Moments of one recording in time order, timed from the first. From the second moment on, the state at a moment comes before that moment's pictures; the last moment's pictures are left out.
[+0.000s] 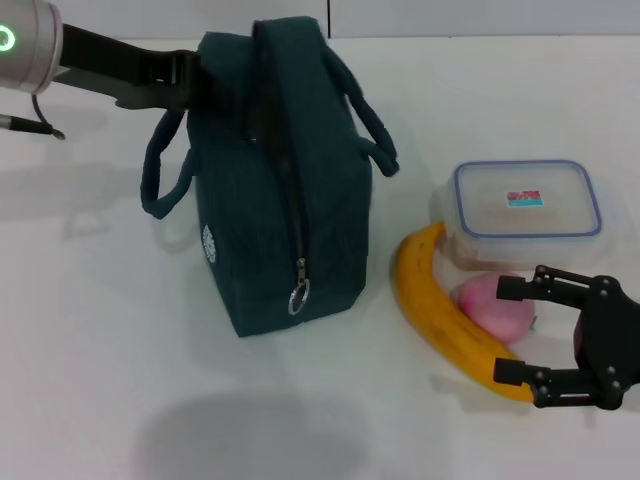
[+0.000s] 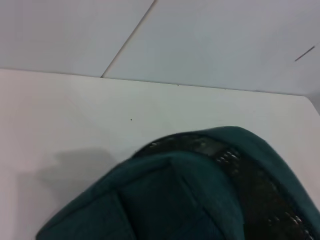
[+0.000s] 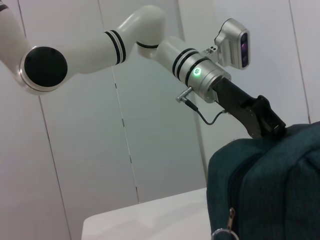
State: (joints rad) left arm -0.71 -2.02 0.87 1.14 2.29 1.57 -2.72; right arm 0.38 2.01 -0.88 -0.48 -1.75 -1.81 0.99
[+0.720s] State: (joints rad) left arm -0.63 -2.01 0.84 1.18 2.28 1.65 -2.83; right arm 0.37 1.97 -0.81 -0.48 -1.73 -1.79 1.10
